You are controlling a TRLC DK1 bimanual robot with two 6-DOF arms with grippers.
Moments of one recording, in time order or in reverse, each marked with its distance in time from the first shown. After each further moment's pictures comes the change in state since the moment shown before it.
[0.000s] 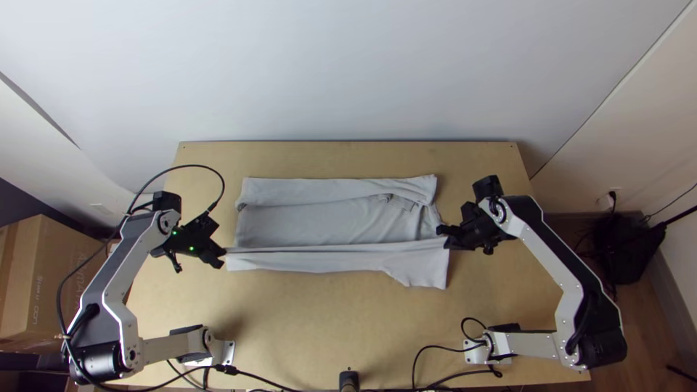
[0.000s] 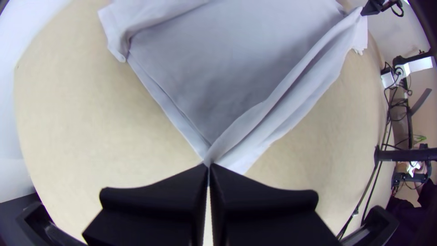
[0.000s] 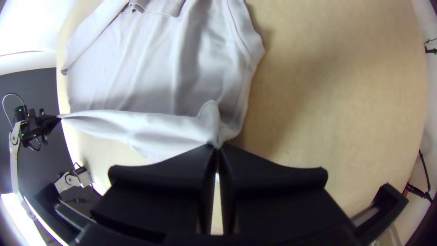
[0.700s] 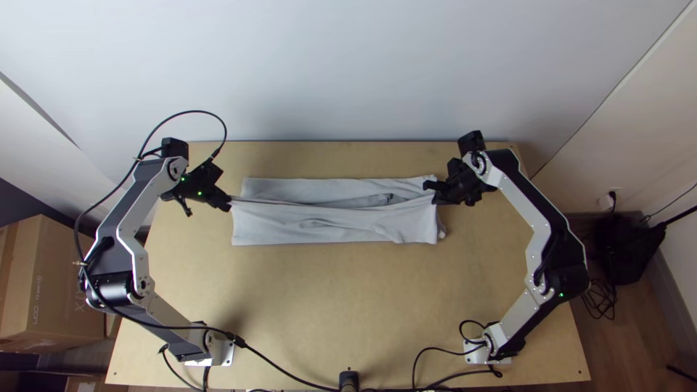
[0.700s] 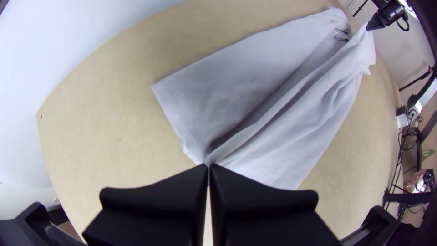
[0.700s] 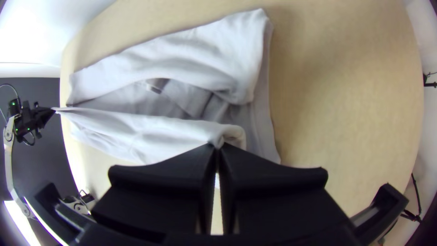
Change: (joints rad) left arm -0.076 0.389 0.511 0.056 0.006 -0.124; right arm 0.020 0.388 0.482 0.013 0.032 -0.004
